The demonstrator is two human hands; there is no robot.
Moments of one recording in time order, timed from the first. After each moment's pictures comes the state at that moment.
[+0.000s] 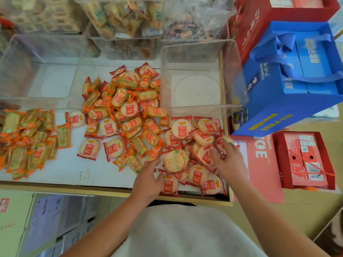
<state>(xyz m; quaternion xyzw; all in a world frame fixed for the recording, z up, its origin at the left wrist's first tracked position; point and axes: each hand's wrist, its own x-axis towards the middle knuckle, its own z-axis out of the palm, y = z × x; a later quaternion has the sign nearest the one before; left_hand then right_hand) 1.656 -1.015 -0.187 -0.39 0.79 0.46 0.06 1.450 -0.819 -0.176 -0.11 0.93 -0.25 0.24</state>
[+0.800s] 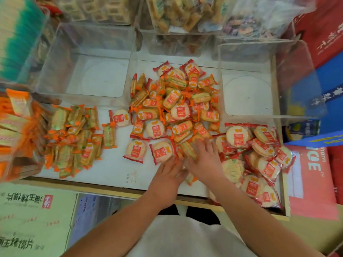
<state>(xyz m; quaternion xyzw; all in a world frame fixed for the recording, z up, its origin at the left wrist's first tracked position) 1.729 -1.155 -0.223 -0.06 0.96 0.19 0.18 1.574 -1.051 -0.187 -0.26 0.90 -0.16 0.30</state>
